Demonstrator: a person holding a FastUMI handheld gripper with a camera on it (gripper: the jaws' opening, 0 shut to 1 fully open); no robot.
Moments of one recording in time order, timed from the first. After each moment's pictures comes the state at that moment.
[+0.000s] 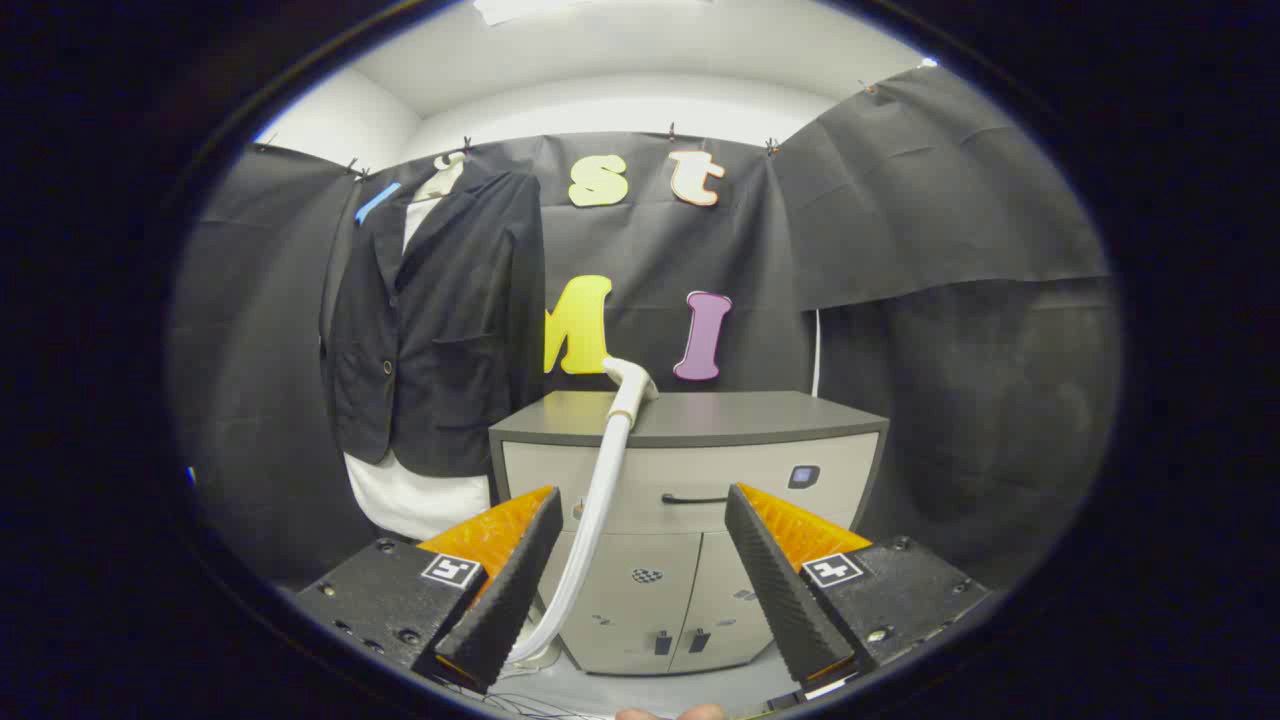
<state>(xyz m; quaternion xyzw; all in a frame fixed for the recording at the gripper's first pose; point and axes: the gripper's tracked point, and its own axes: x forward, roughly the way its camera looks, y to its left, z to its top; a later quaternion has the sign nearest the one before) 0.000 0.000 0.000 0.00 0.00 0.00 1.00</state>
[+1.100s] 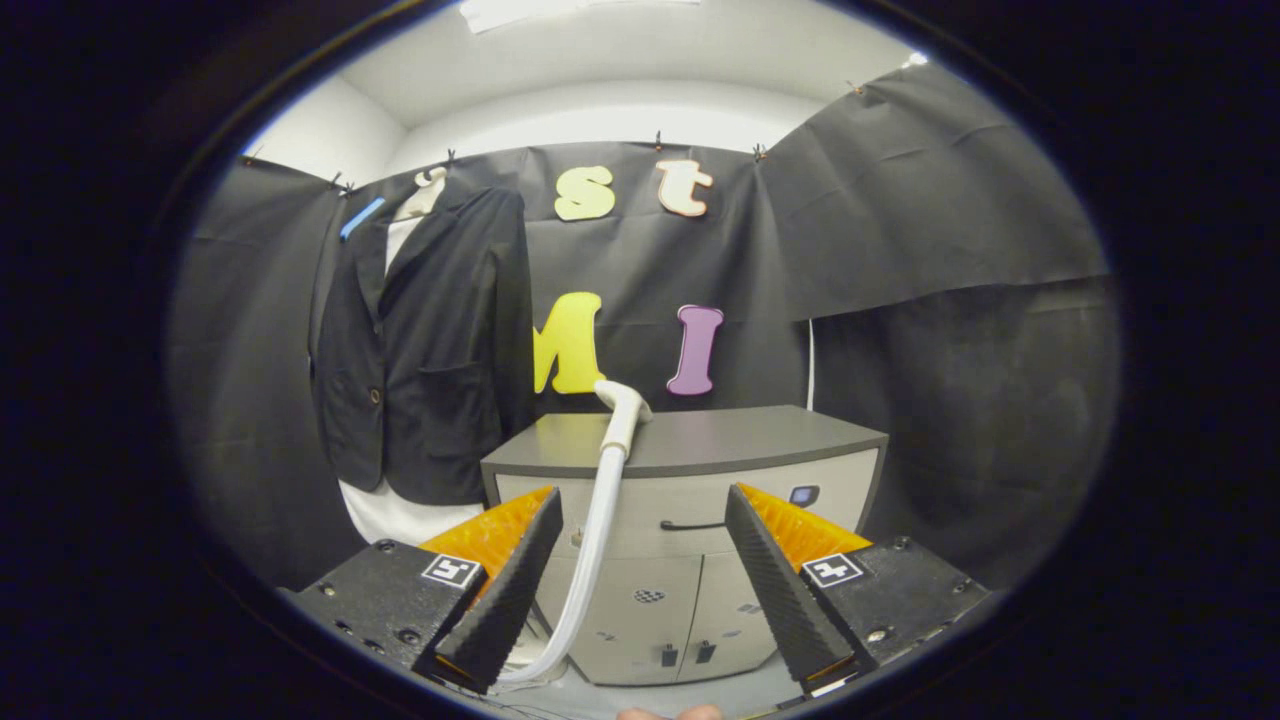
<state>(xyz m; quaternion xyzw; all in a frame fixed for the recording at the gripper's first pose) 0.025 0.002 0.031 0.02 -0.01 -0.02 1.00</state>
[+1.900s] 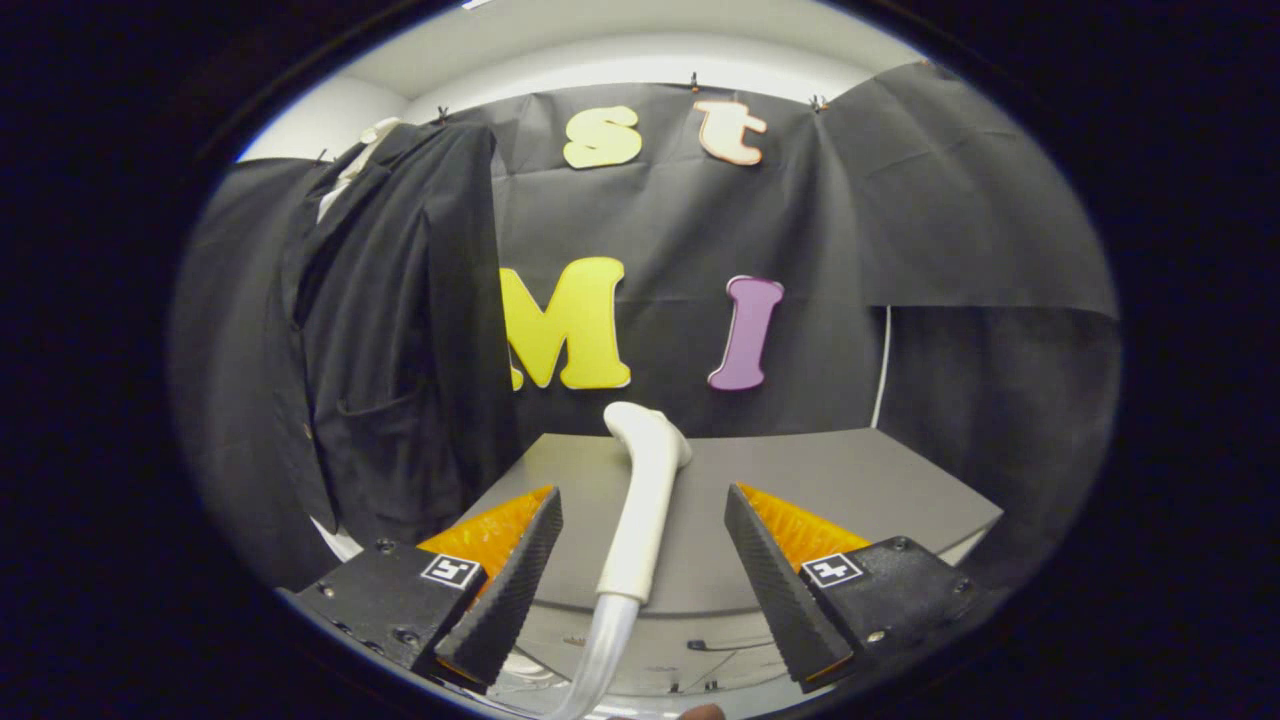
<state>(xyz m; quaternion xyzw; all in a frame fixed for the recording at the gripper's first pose) 0.247 0.019 0.087 0.00 0.09 0.04 1.00</state>
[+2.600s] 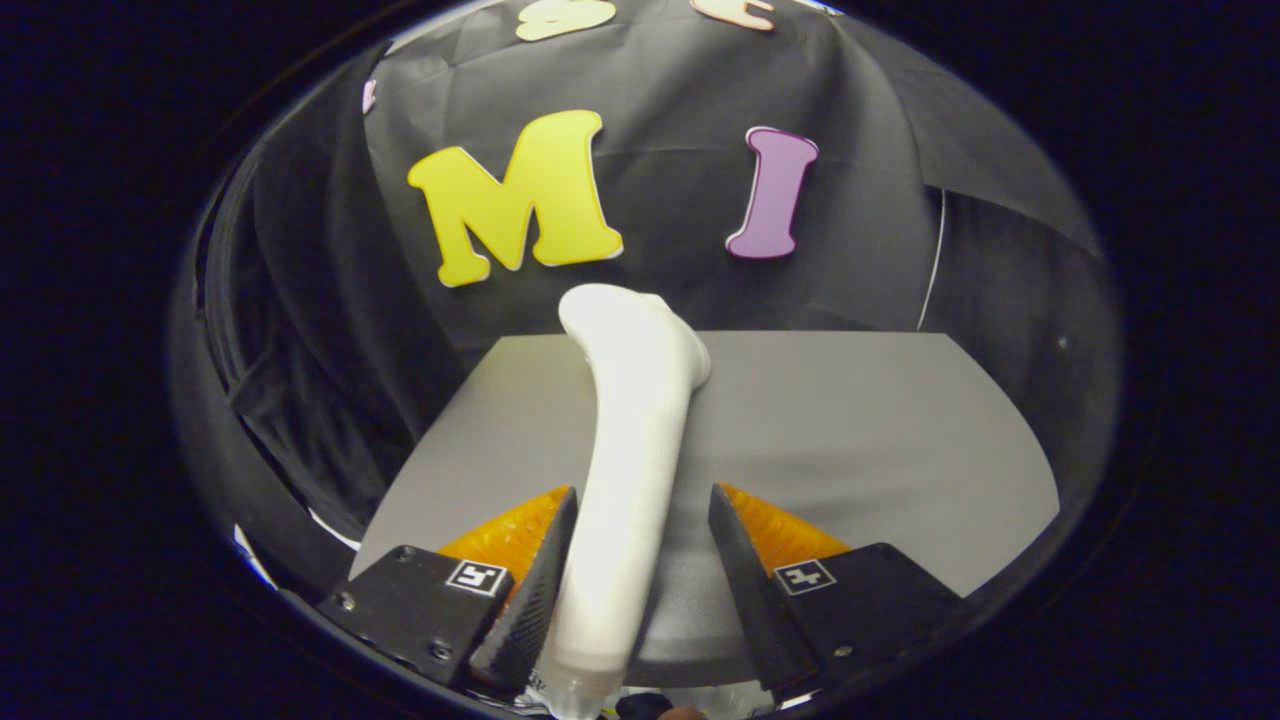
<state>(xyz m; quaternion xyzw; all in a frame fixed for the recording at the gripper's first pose) 0.329 0.016 0.020 0.01 0.29 0.04 0.96</state>
